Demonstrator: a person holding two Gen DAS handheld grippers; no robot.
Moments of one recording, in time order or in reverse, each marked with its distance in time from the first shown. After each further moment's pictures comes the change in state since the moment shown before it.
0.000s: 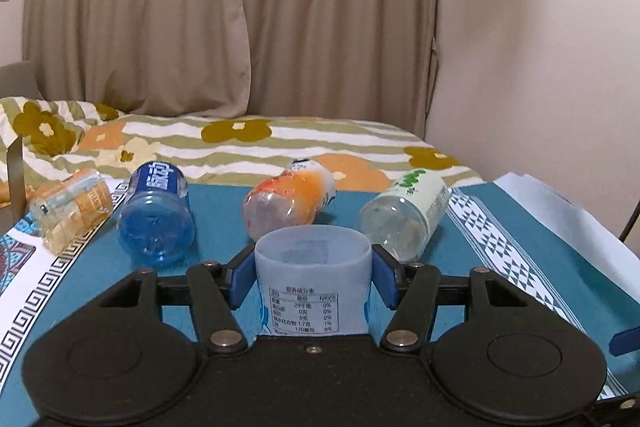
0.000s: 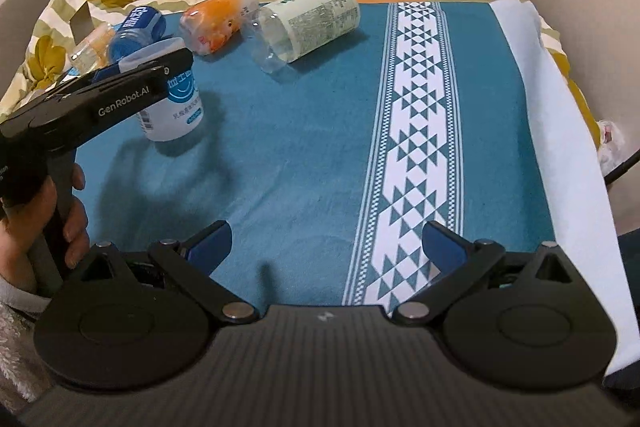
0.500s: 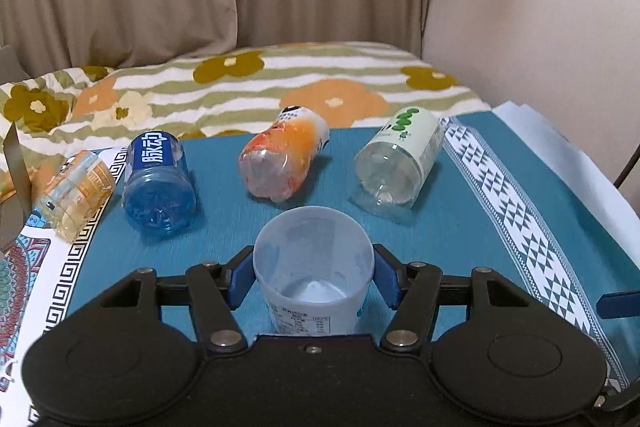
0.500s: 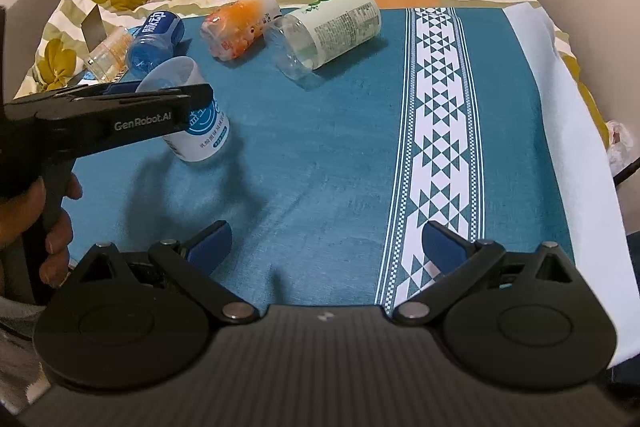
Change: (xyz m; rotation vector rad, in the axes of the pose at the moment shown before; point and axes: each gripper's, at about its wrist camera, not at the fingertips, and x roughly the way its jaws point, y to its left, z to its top) left arm 0.003 -0.010 0.024 0.101 0.270 0.020; right arm -0.009 0.014 0.006 0.008 -0.005 0.021
